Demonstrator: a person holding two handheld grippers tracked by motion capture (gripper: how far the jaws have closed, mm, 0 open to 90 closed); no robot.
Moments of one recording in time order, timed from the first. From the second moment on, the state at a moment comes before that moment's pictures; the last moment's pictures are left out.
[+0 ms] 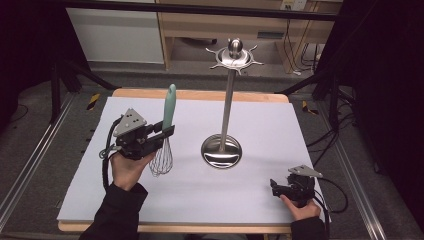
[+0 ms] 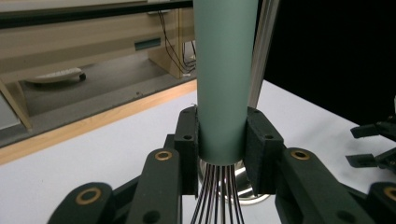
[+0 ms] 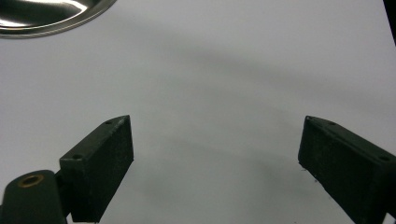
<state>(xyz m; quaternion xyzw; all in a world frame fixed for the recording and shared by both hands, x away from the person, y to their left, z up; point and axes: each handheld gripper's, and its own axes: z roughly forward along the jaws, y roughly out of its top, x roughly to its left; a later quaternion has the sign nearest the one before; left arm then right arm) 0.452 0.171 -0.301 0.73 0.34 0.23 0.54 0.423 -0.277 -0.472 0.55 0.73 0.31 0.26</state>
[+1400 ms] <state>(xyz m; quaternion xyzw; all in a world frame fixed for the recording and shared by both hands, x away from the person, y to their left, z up) 0.474 0.116 -0.251 0.75 0.29 0.23 0.55 0.425 -0.277 -0.471 0.55 0.73 0.31 0.27</state>
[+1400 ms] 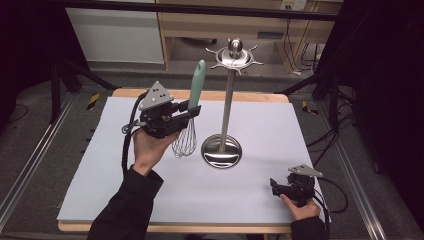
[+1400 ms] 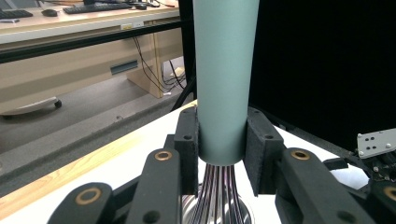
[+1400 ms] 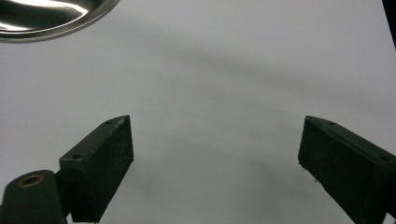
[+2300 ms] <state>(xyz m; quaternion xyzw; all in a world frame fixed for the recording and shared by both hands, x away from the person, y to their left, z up) 0.490 0.091 -0.255 0.76 0.30 0.23 0.53 0.425 -0.277 -0.471 0.55 0.73 0.31 0.26</state>
